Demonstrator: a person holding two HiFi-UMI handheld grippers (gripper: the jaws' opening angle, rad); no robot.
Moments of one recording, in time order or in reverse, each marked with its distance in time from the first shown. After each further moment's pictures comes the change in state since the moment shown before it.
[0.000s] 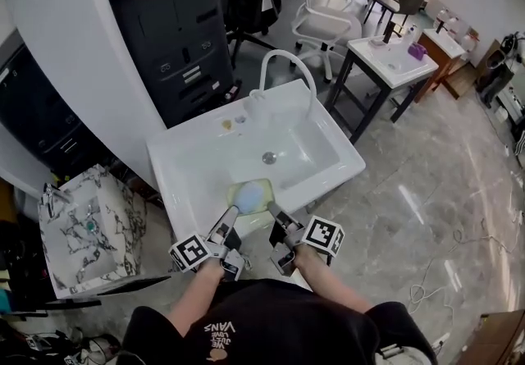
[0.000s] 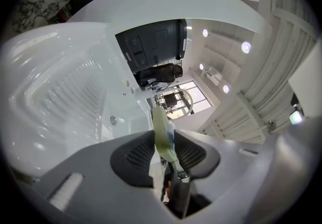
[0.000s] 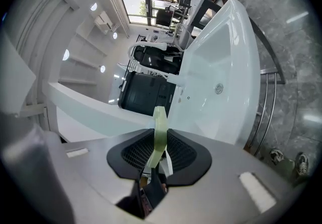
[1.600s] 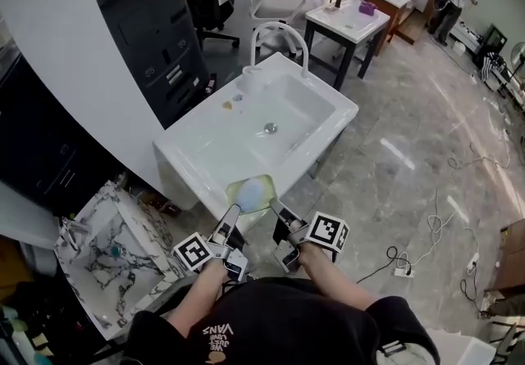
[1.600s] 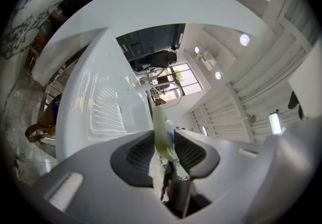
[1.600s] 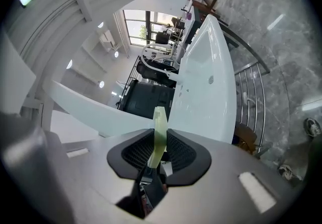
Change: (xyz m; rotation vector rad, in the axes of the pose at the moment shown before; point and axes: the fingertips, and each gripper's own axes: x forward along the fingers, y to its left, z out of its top) left arm -0.135 0.009 0.045 0.015 0.261 -0.146; right arm -0.012 0.044 -0.159 0.019 -0.271 -0.038
